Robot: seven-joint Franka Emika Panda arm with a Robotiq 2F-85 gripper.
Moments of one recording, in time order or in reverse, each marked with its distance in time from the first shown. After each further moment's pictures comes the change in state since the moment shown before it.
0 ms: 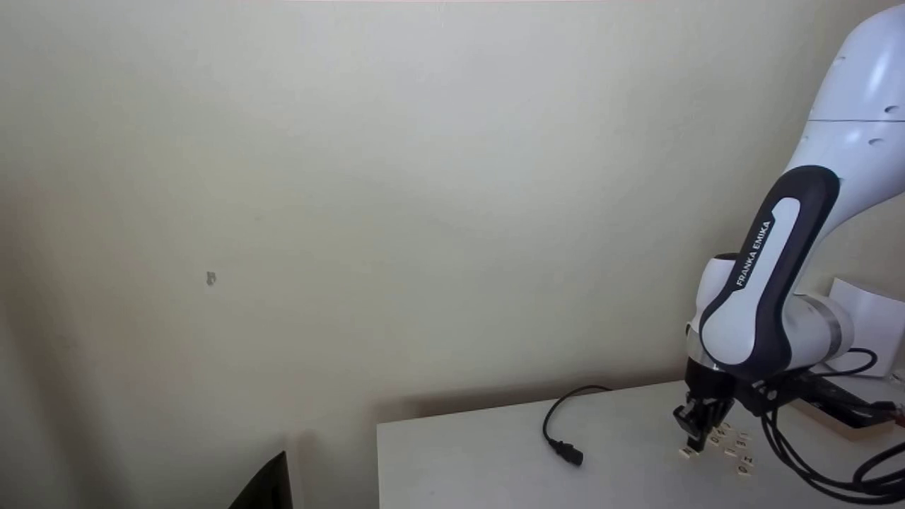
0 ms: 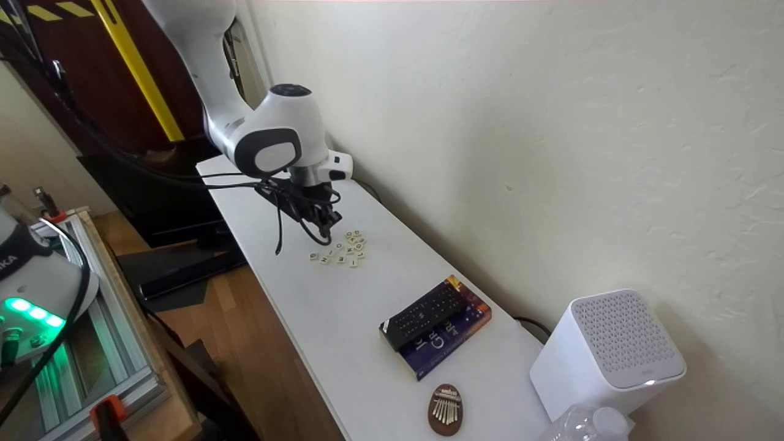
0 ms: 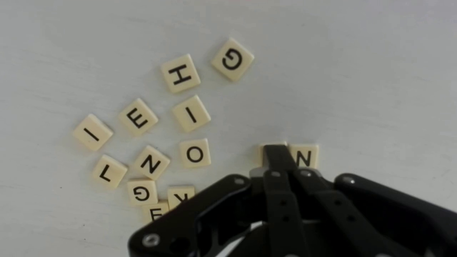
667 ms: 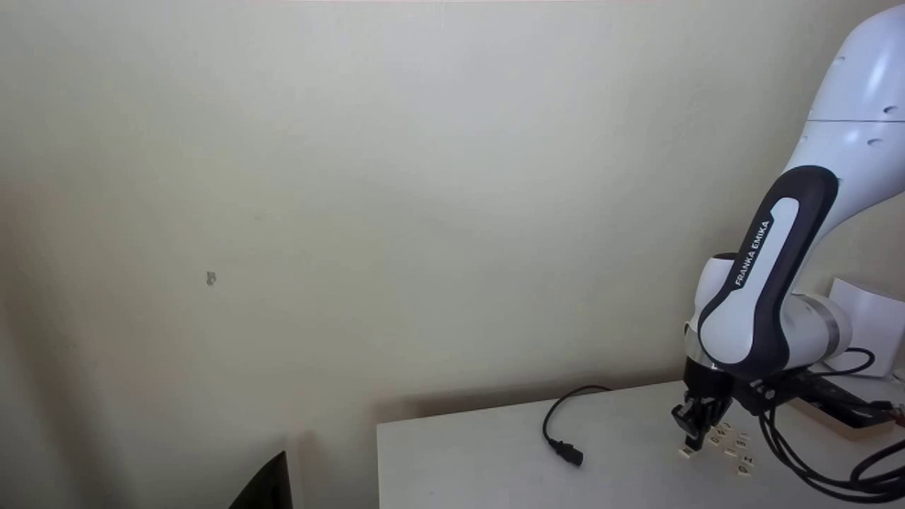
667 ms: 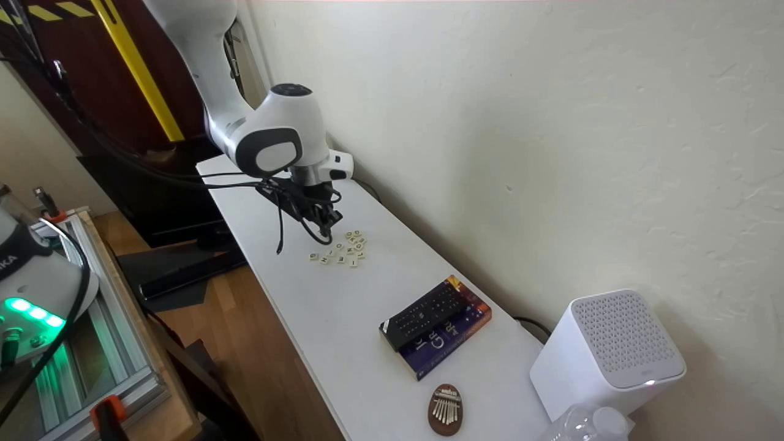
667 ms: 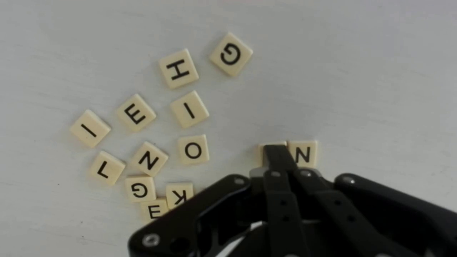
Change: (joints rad) arm -0.003 0.002 0.005 0.005 0.000 0.000 0.000
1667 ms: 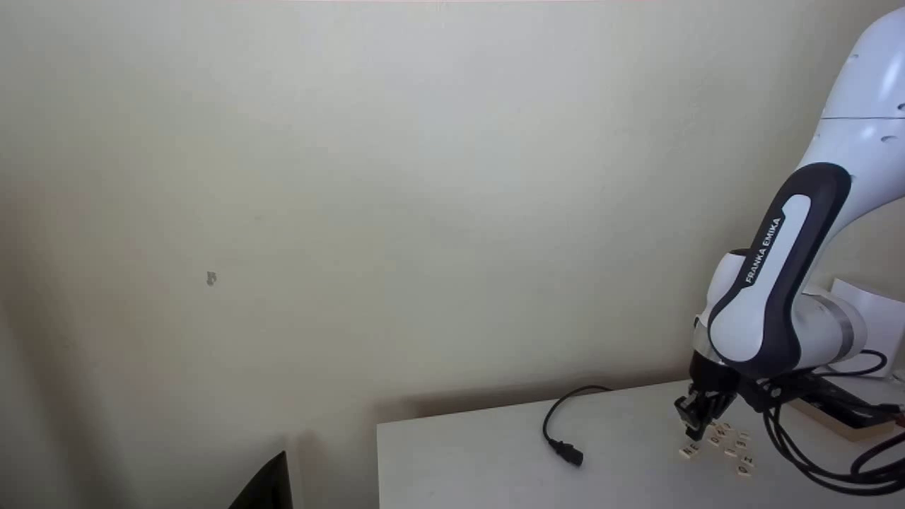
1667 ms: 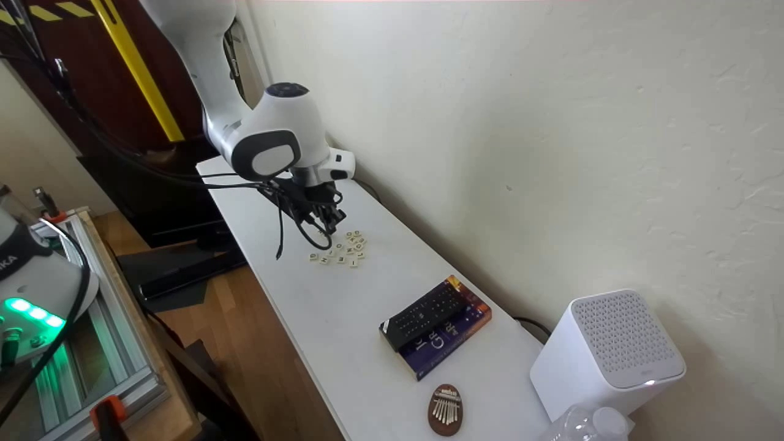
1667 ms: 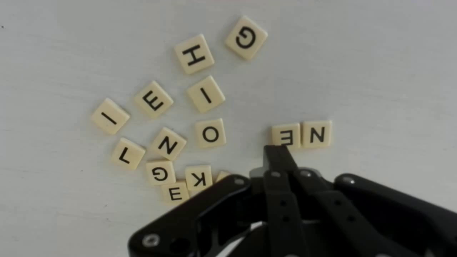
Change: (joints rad) arm -0.050 -0.015 0.020 -0.028 0.002 0.082 0.000
